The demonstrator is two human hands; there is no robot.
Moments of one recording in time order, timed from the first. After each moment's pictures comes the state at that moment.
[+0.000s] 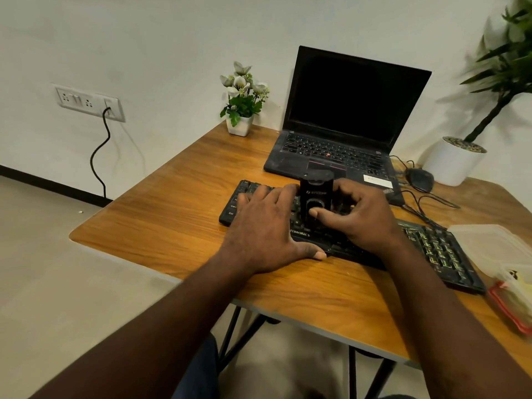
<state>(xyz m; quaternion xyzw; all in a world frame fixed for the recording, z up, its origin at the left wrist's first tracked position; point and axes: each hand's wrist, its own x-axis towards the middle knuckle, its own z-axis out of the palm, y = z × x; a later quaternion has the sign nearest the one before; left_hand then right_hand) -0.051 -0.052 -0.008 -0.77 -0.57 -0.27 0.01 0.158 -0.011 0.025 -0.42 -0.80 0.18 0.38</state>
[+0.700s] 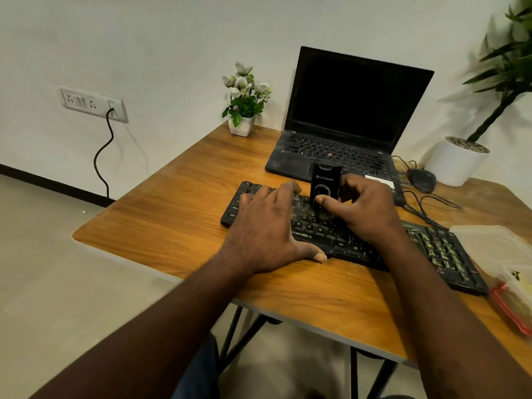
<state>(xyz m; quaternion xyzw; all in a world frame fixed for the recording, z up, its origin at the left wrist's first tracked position) -0.050 -0.051 -0.007 -0.77 -0.57 -0.28 -0.03 0.158 0.002 0.024 -0.49 -0.76 0.14 0.40</state>
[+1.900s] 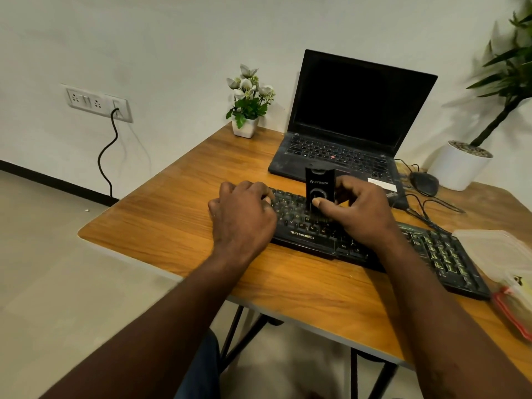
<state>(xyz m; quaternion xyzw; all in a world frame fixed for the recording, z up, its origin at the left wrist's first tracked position) -0.067 -0.047 -0.004 -0.61 -0.69 -0.38 -0.05 0.150 0.002 0.021 -0.48 -0.77 0.18 0.39</state>
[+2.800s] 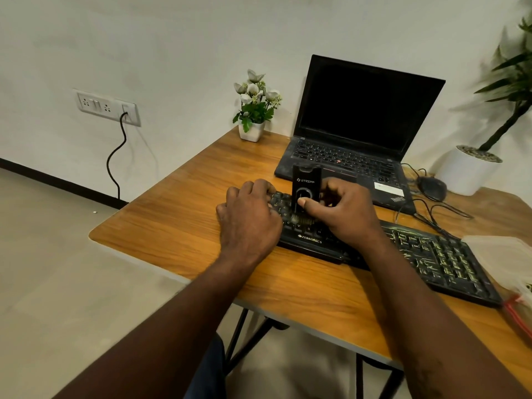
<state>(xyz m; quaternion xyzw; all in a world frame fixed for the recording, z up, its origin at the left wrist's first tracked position) -0.067 -0.047 -0.004 -0.60 -0.69 -0.40 -0.06 0.118 0.008 0.017 -0.46 -0.76 0.19 0.40</state>
